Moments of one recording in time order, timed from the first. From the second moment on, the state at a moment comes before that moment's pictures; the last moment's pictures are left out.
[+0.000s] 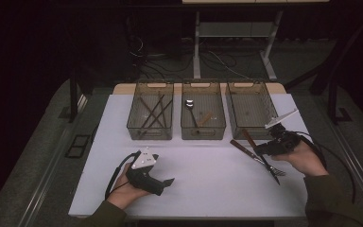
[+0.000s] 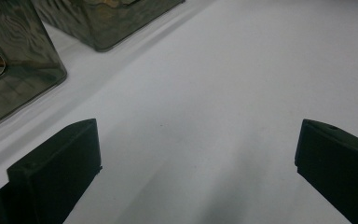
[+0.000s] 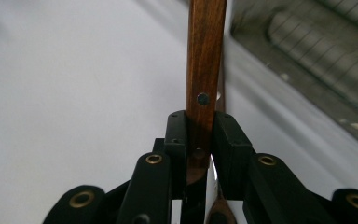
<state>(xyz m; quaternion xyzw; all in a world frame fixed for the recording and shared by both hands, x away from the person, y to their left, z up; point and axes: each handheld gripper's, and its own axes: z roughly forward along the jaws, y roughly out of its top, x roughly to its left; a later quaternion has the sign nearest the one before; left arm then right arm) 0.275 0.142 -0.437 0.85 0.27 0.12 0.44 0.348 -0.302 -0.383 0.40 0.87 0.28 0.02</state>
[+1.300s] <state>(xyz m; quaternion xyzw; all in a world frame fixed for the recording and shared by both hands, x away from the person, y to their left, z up) 0.275 0.148 -0.438 0.84 0.27 0.10 0.45 0.386 -0.329 -0.292 0.42 0.79 0.42 0.15</state>
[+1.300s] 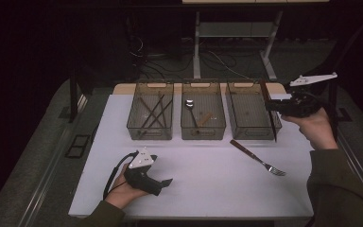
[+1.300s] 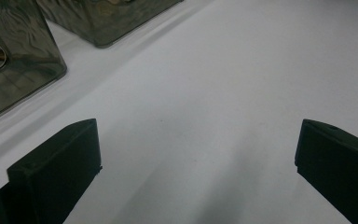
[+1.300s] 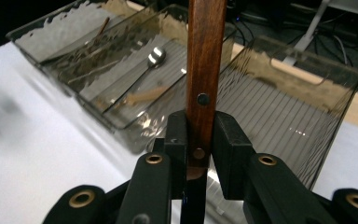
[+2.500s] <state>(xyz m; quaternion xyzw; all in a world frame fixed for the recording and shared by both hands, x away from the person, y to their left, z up) 0.275 0.152 -0.435 0.84 0.27 0.11 0.46 0.481 -0.323 -0.338 0.47 0.81 0.32 0.17</state>
